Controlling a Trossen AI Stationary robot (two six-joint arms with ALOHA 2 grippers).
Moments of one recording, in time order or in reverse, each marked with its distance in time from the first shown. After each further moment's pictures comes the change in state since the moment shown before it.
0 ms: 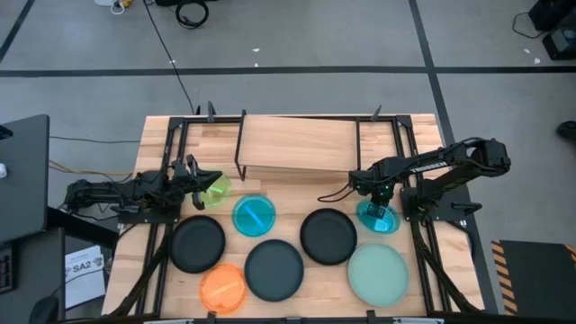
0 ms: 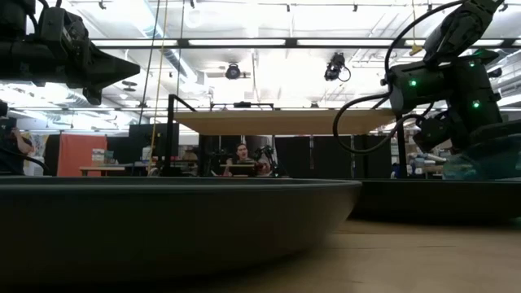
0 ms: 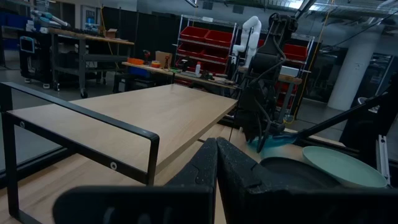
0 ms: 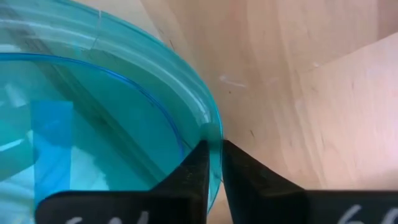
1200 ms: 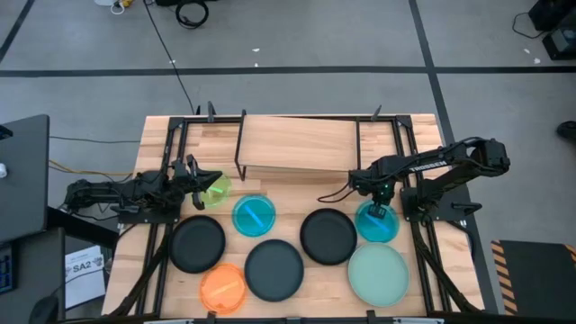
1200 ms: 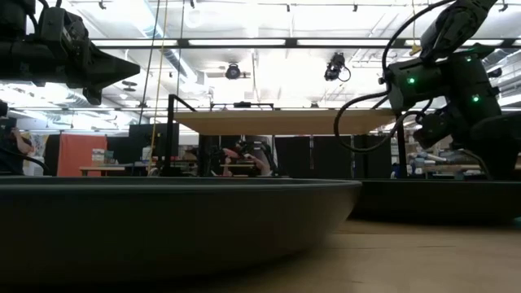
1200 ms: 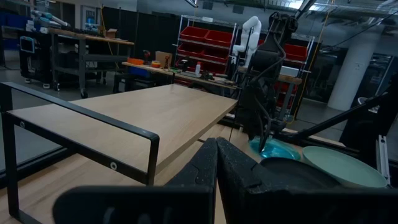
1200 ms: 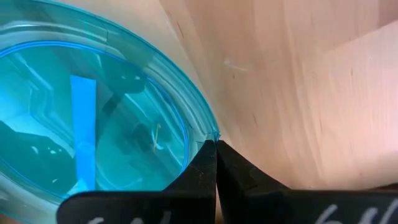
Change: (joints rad) left arm 0.000 0.000 0.000 0.000 0.000 0.000; right arm 0.000 0.002 0.043 -0.089 -0.024 -0.026
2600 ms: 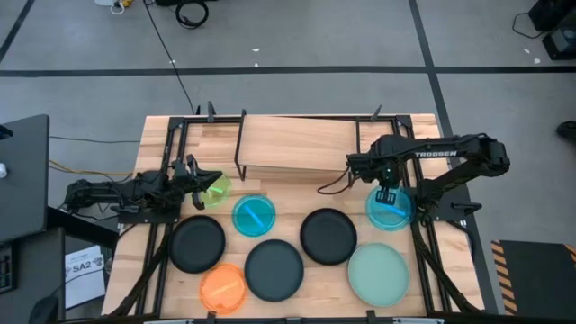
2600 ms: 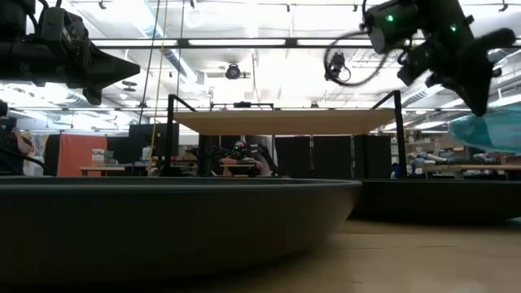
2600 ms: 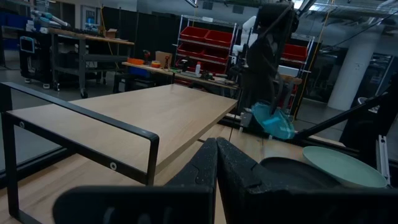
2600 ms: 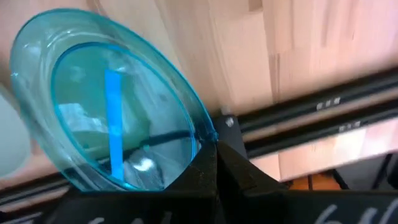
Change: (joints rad) left arm 0.000 0.000 0.000 0.000 0.000 0.000; right arm 0.000 -0.002 0.465 -0.580 0.111 -0.115
